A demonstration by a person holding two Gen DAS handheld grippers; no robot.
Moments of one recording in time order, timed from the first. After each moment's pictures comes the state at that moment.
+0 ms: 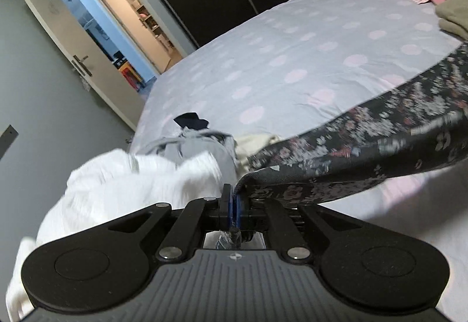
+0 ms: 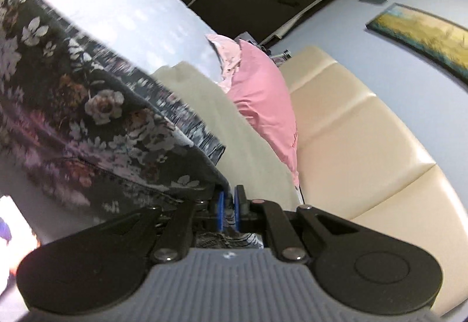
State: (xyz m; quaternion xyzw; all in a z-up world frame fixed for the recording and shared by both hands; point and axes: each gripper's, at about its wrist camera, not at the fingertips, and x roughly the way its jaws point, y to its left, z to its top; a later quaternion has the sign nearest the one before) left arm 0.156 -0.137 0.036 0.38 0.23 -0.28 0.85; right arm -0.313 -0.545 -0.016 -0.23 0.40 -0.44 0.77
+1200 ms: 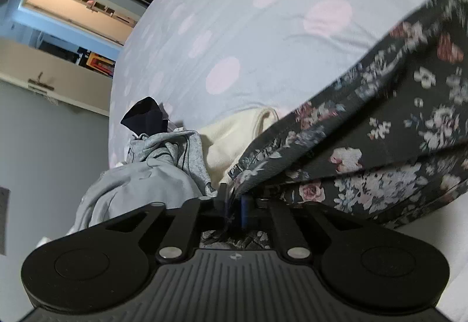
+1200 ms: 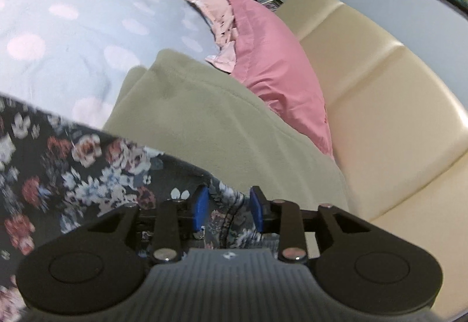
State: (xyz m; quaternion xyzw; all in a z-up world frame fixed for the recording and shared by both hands) left arm 0.275 -0.264 -0.083 0.54 0.30 -0.26 0.74; right arm -0.127 -0.696 -0.070 -0.11 0.44 -0.51 0.73
